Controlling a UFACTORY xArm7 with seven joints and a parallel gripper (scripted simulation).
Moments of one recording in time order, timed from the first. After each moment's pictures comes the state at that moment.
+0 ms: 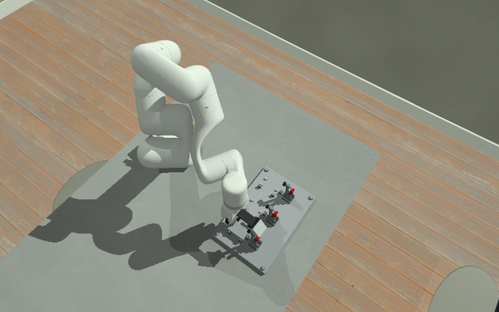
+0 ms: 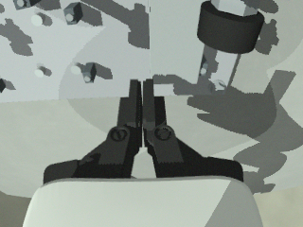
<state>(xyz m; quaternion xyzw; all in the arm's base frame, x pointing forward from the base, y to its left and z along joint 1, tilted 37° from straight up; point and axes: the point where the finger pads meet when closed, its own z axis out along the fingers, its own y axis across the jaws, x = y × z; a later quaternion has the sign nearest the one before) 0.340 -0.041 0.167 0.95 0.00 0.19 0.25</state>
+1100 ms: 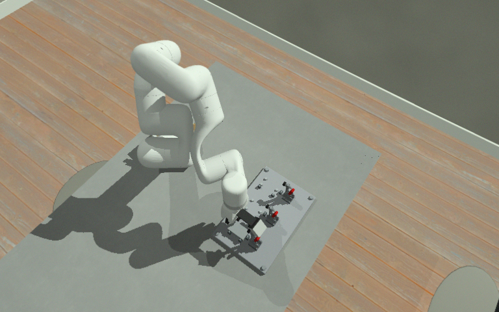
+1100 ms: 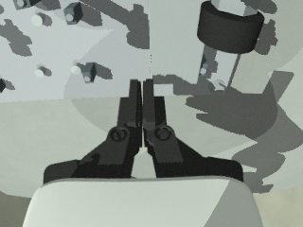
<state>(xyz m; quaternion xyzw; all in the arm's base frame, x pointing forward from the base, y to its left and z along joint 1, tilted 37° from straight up) 0.340 -0.041 0.167 0.95 0.00 0.19 0.25</state>
